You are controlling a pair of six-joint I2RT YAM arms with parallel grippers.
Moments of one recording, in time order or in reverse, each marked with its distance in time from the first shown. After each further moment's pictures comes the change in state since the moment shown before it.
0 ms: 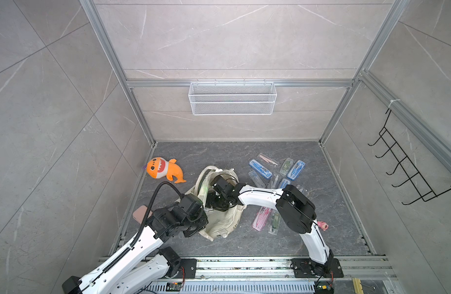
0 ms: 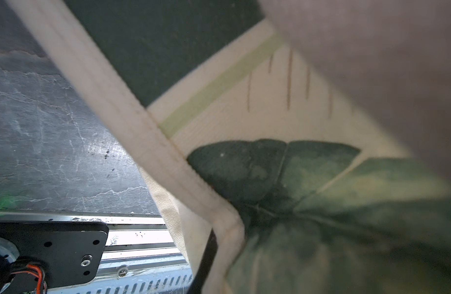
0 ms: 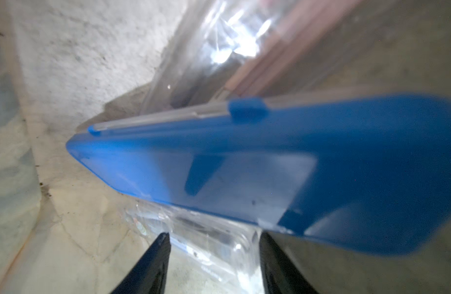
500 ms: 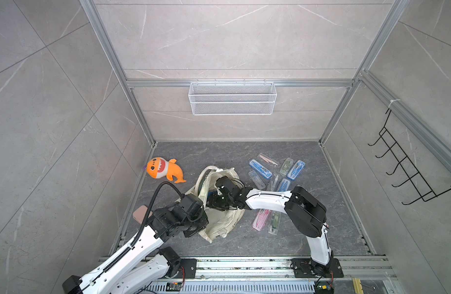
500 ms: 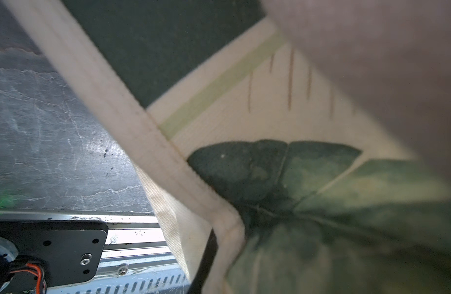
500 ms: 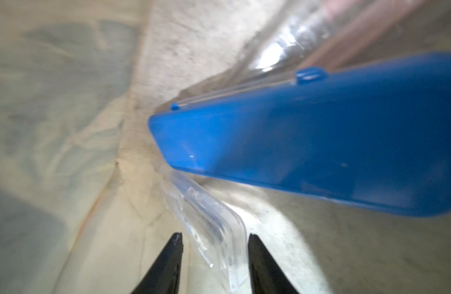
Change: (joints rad) left arm 0.000 0.004 0.000 0.000 0.004 -0.001; right arm 0.004 -0.114 -0.156 0.234 -0.039 -0.005
